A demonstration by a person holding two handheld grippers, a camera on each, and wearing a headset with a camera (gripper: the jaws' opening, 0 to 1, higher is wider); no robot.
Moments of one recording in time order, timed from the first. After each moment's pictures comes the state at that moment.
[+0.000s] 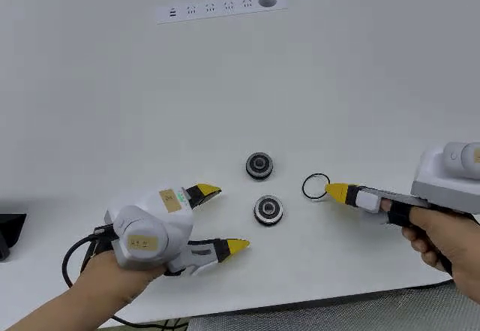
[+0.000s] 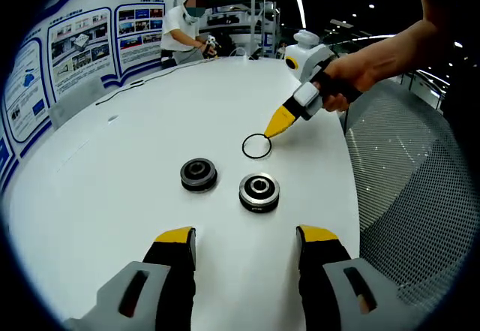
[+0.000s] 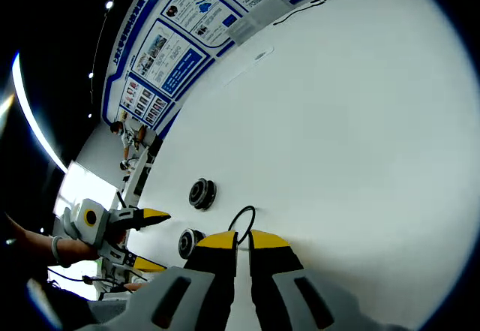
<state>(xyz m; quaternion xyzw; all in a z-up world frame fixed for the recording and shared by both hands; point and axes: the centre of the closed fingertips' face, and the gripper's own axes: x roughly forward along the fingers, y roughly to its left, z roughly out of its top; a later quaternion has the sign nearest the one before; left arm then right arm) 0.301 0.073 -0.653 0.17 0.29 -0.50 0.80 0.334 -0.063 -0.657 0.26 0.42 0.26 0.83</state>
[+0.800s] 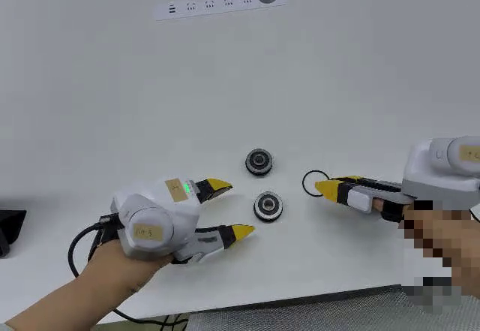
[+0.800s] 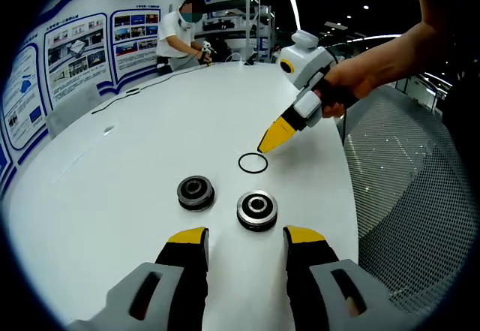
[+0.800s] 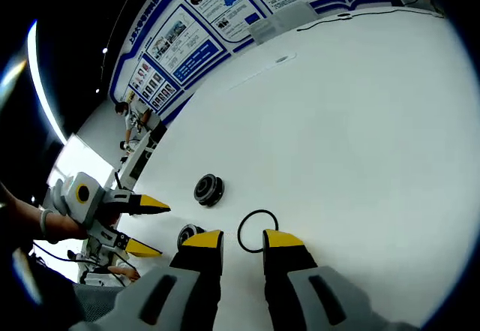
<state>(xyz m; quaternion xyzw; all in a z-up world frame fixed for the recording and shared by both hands) 0.306 0.056 -0.641 0.17 0.28 -0.51 0.80 0.335 -0.053 -0.650 0.21 0.41 0.29 0.84</state>
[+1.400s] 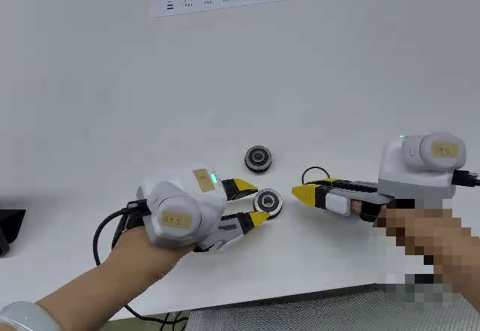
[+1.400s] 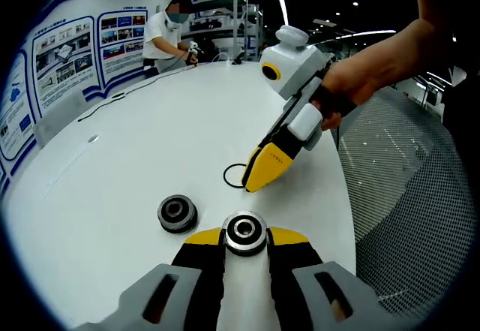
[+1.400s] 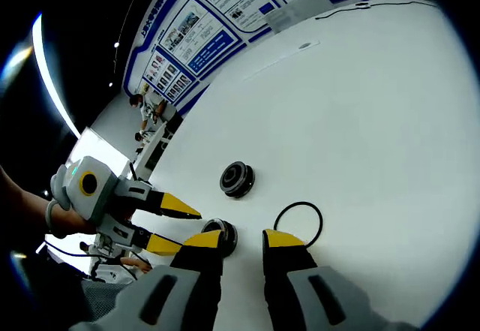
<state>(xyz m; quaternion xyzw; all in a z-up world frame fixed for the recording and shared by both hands) 0.306 0.026 -0.643 0.18 0.28 -0.54 0.78 0.326 -0.019 -0.654 0.21 0.42 0.34 0.81</state>
